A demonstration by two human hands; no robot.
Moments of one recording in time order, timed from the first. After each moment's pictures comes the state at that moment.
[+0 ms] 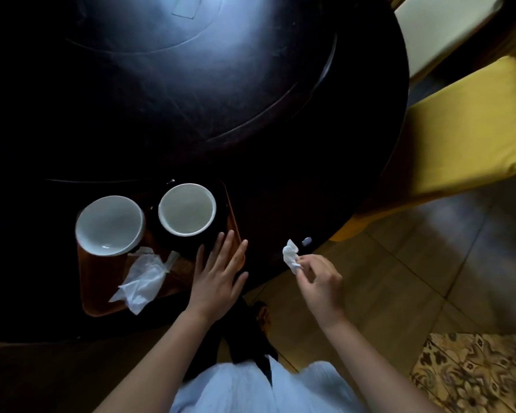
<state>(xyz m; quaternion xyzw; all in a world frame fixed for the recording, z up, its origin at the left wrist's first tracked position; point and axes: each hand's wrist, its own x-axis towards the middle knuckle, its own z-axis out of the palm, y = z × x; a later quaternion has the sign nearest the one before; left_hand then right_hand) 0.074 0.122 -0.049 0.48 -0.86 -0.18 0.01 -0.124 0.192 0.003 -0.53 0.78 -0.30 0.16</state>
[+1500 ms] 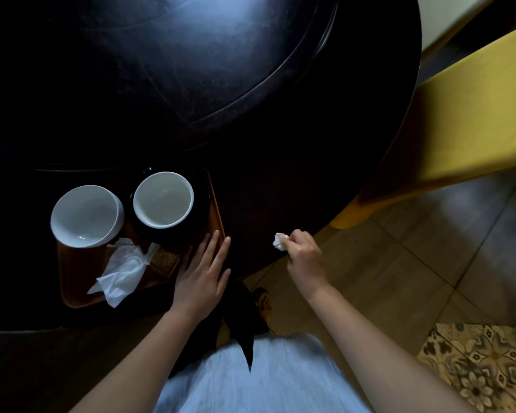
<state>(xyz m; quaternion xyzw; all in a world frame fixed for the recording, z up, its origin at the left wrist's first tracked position) 0.064 0.136 -0.064 0.51 -0.84 -0.20 -0.02 -0.158 0.163 -0.031 -0.63 0.73 -0.14 0.20</state>
